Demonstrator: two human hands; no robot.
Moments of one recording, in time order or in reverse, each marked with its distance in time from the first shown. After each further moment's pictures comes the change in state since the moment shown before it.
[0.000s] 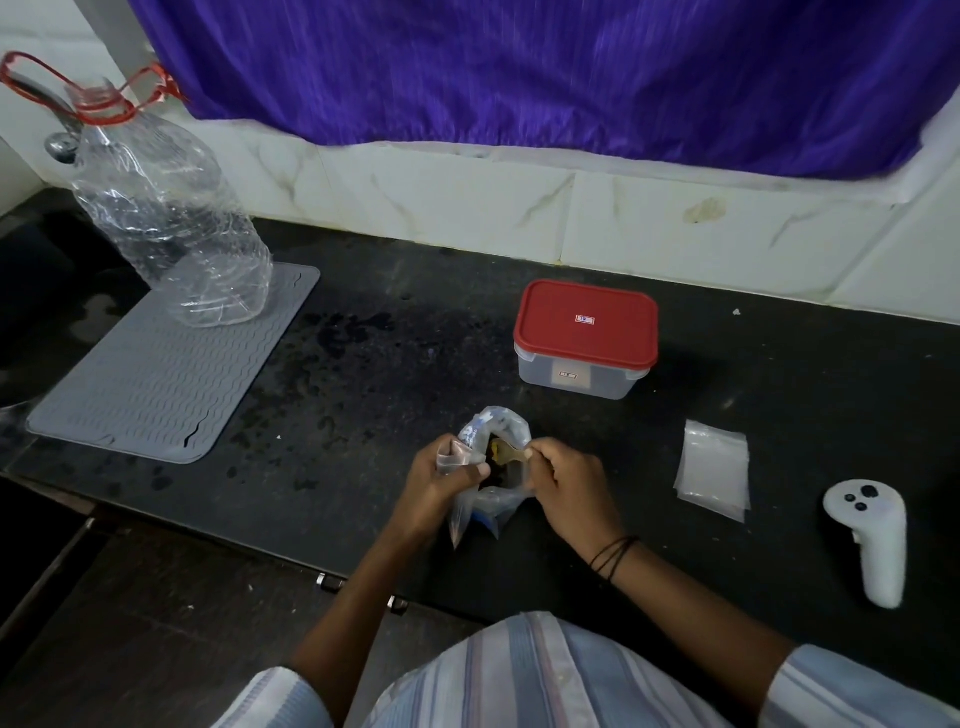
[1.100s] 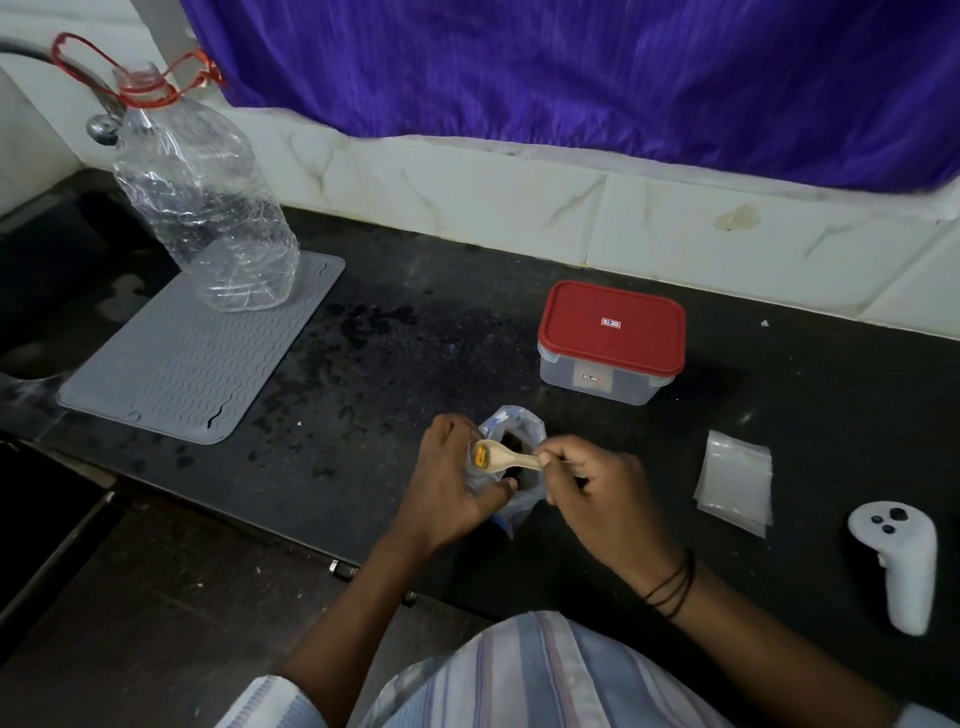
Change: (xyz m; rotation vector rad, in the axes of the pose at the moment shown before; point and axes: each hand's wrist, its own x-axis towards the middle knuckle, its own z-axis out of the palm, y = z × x) left_hand -0.003 -0.002 -0.009 0.748 0.122 0.398; right_hand -0.024 -0.047 -0.041 0.080 0.011 -0.304
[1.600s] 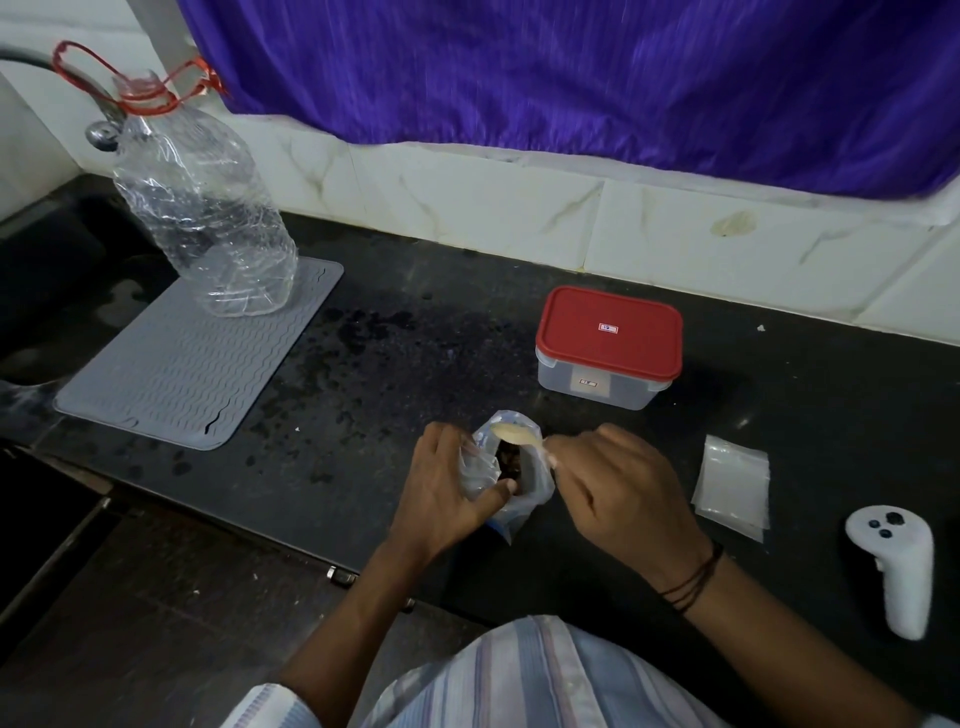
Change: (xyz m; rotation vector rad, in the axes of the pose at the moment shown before) left_hand -0.003 0.003 -0.003 0.063 0.051 -0.054; right_hand 0.008 0.005 -0.021 -0.528 0.115 -0.488
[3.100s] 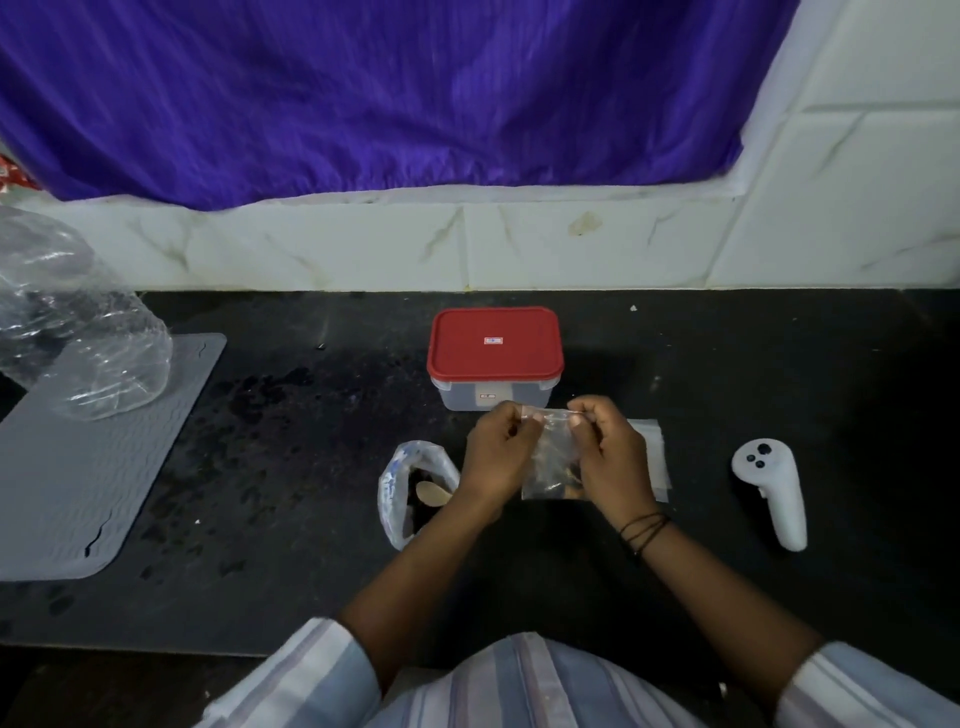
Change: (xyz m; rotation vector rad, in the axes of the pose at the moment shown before) left_hand 0.065 0.125 0.091 -0.495 -0.325 -0.253; right_hand -0.050 0.075 0.006 0.524 0.294 0.985
